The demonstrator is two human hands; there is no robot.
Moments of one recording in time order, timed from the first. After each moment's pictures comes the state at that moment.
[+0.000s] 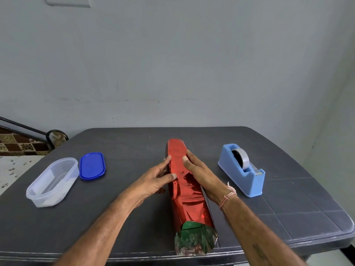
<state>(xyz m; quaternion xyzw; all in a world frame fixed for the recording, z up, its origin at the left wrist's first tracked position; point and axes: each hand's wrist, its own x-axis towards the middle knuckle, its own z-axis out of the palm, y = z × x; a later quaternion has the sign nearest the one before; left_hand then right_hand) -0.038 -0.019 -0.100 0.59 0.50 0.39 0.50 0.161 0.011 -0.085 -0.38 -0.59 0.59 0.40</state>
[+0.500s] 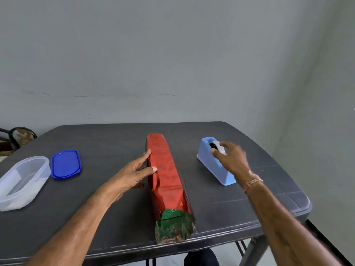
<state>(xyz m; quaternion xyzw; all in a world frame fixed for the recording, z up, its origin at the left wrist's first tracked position) -0.034 -0.024 -0.093 0.60 0.50 0.40 0.48 0.291 0.019 -0.064 -0.69 -0.59 0.18 0.37</state>
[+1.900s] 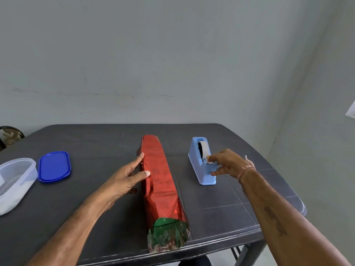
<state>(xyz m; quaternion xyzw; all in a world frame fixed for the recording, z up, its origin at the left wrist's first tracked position) -0.033 -0.028 -0.095 0.58 0.50 0.42 0.49 0.300 0.055 -0.054 -0.68 -0.46 0.47 0.31</state>
